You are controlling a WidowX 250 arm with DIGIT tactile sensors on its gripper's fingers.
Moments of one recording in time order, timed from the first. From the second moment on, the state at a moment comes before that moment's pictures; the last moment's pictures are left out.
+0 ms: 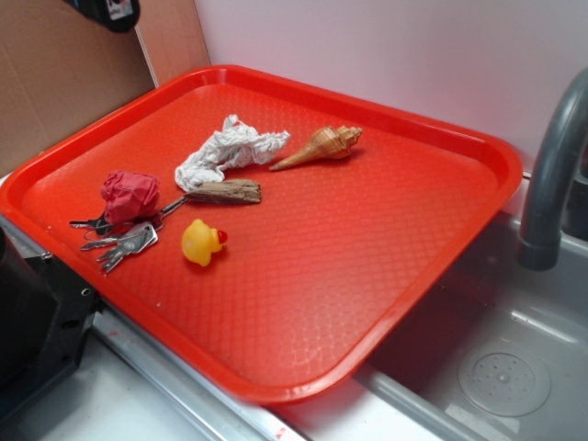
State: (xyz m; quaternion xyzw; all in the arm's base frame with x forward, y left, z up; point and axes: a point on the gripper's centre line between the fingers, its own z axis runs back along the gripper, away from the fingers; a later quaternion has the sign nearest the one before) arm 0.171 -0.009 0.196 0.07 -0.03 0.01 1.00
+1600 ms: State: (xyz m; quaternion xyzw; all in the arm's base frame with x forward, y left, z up) arm 0.216 0.061 0.029 0.03 0.01 0.20 0.98
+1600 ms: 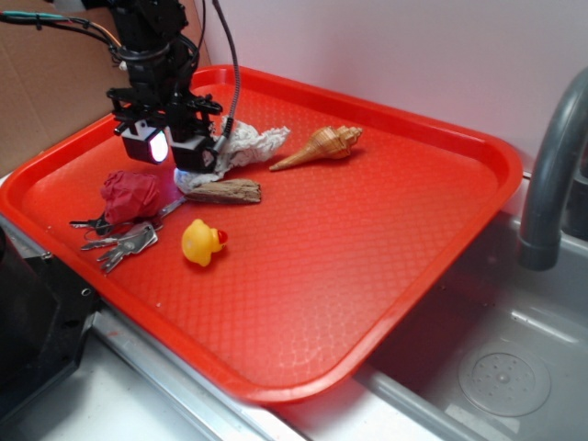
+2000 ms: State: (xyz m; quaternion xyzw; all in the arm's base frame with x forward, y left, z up) arm 0.207 0.046 0.105 0.05 -0.01 0.12 0.99
